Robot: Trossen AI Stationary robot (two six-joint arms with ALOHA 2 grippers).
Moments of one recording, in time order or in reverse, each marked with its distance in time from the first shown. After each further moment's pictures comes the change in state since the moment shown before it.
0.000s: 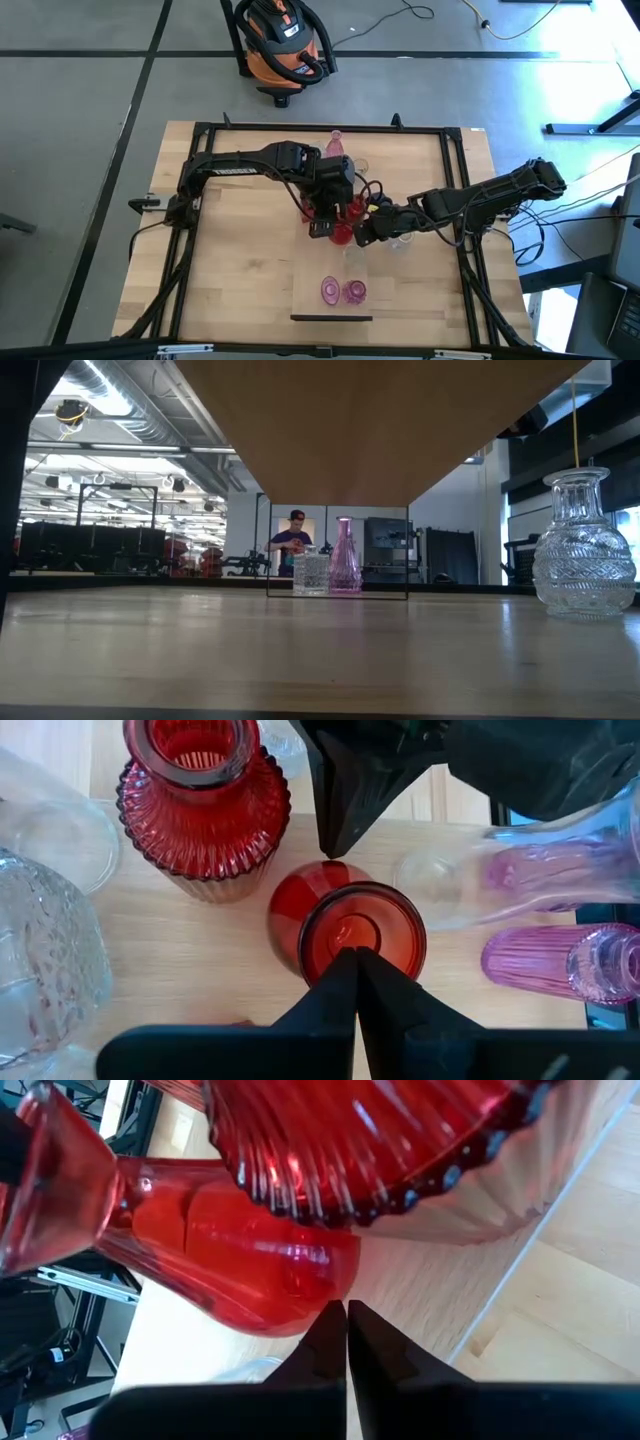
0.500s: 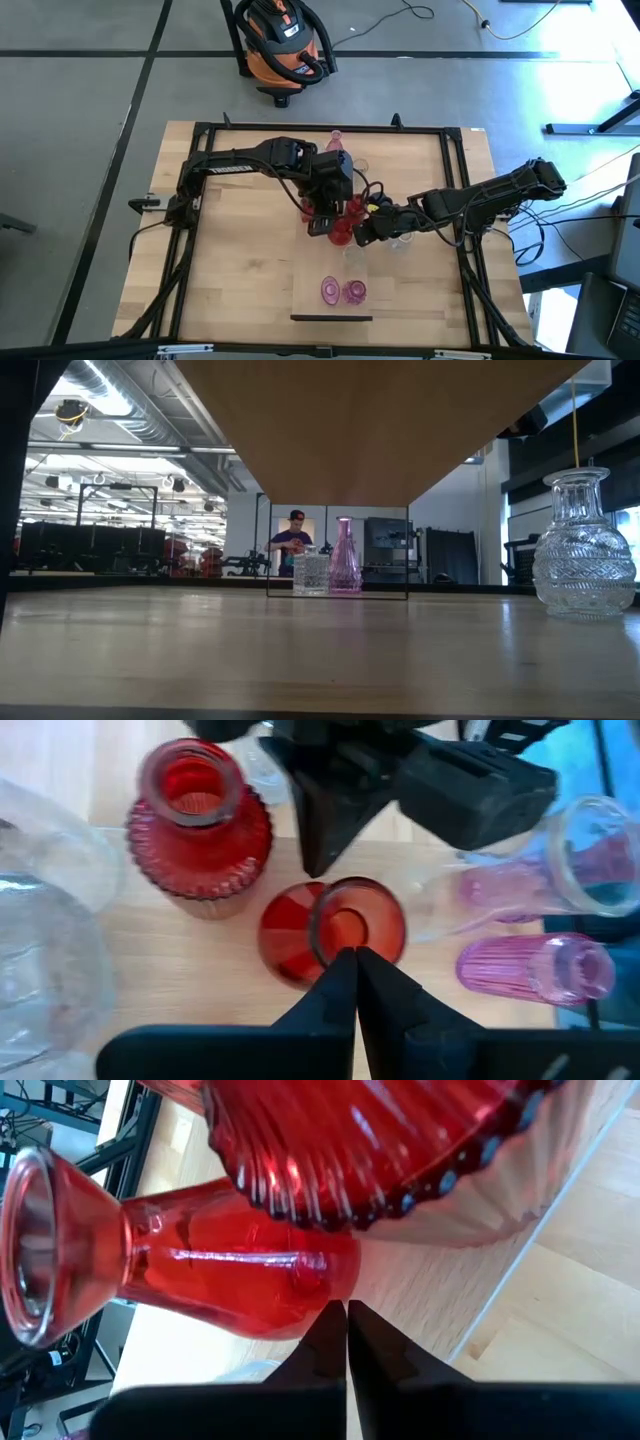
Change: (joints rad) left arm 0.000 -0.006 0.051 -0.004 0.027 -0.004; right arm 0.000 0.000 0.000 -0.001 0.010 0.001
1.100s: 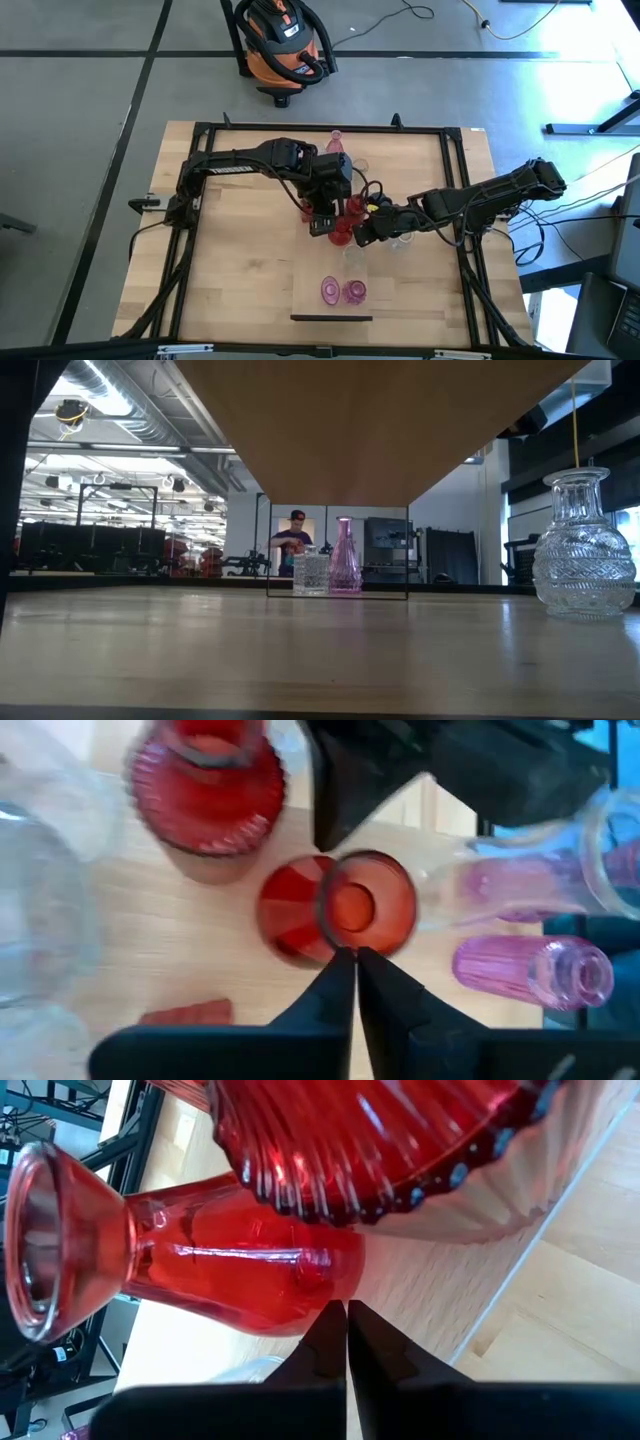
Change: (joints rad) left arm -0.001 0.001 -0.013 -0.033 -0.021 -0.106; right arm 0.000 0.000 0.000 0.006 -0.011 0.000
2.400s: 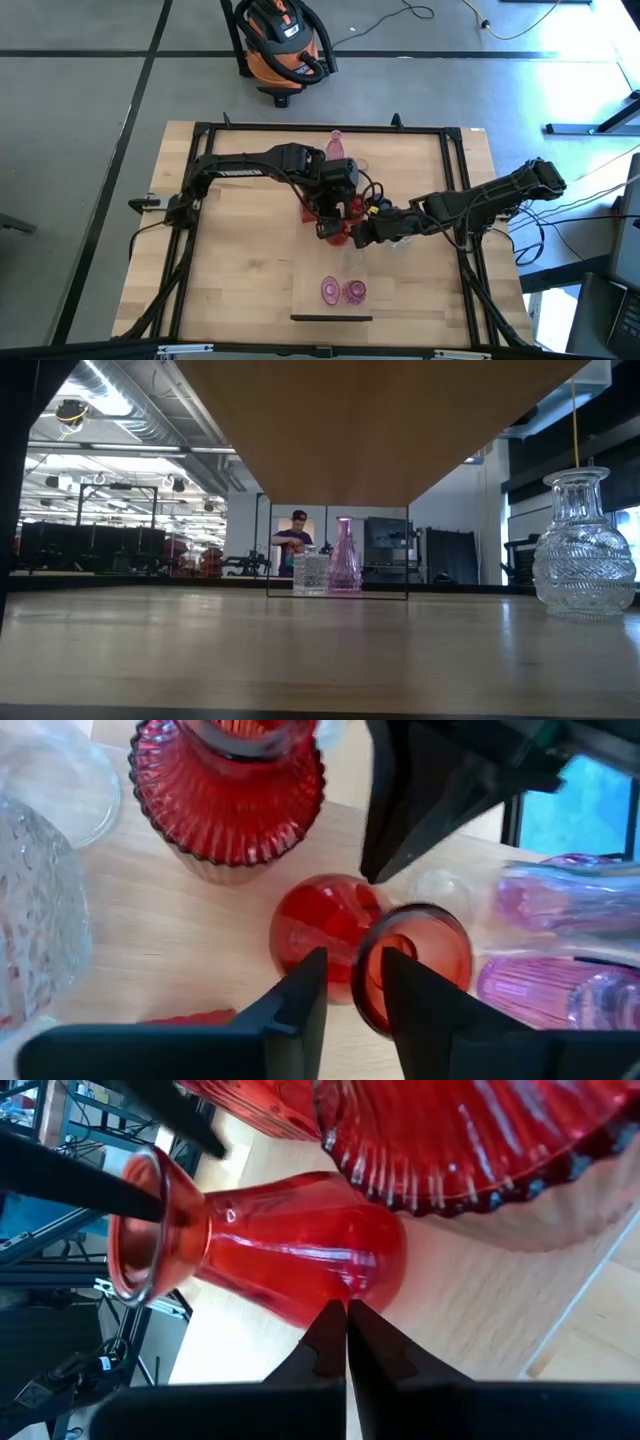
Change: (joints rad) left arm 0.002 0.048 -0.002 0.006 -0.014 -0.049; right arm 0.032 0.000 0.000 0.092 0.064 0.019
